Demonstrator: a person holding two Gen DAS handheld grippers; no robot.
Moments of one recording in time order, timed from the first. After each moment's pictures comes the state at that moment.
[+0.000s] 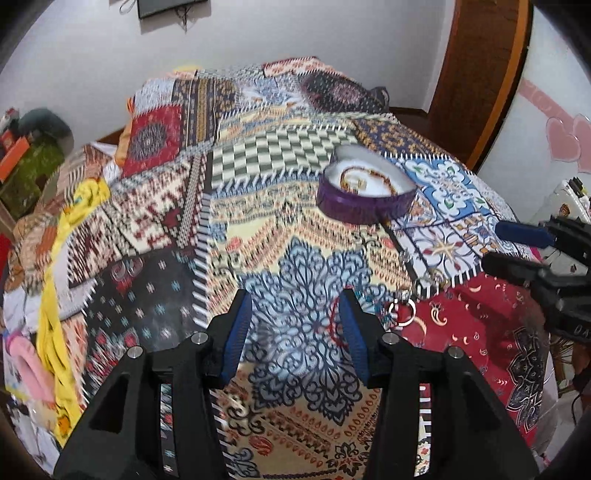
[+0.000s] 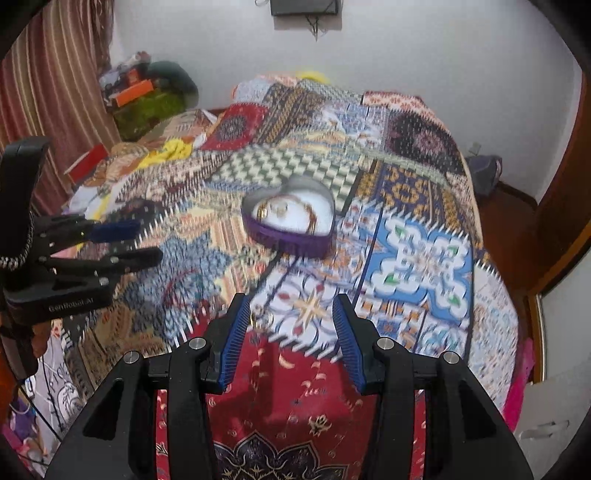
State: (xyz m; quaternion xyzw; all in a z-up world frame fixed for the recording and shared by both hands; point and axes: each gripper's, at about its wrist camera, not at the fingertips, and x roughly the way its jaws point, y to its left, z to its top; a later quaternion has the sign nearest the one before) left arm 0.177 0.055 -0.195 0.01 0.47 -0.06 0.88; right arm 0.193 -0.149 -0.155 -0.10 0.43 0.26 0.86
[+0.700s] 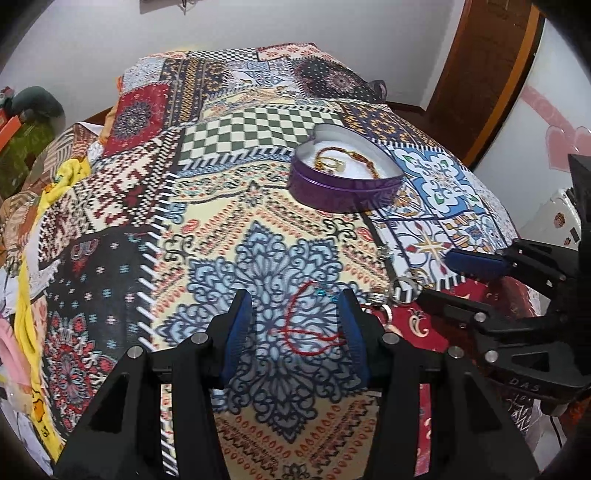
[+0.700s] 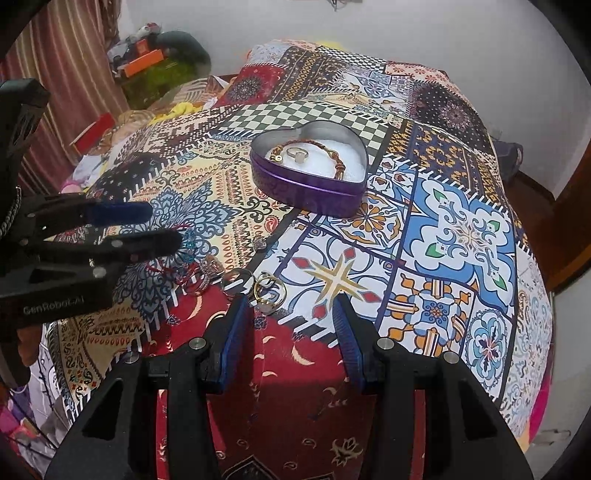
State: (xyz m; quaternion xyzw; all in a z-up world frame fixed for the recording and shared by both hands) left arm 0.188 0.030 -0.213 -0.02 0.49 -0.07 0.87; right arm 0.200 -0.137 -0.195 -0.12 0.46 0.28 0.83
